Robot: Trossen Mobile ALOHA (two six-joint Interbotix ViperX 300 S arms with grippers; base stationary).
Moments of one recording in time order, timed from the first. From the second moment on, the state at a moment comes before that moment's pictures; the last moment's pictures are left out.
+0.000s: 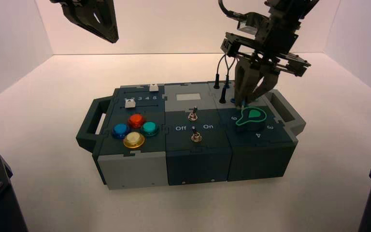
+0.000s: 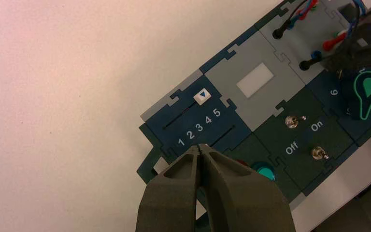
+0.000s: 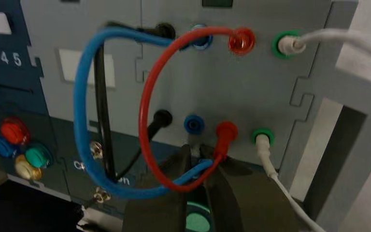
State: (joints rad) left arm -0.60 -0.51 0.91 -0.05 0.66 0.03; right arm 0.48 0.00 0.83 0.46 0.67 0.01
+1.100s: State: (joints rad) left arm -0.60 -0.50 0.91 -0.07 0.66 0.03; right arm 0.65 -0.15 0.94 0.33 0.34 0.00
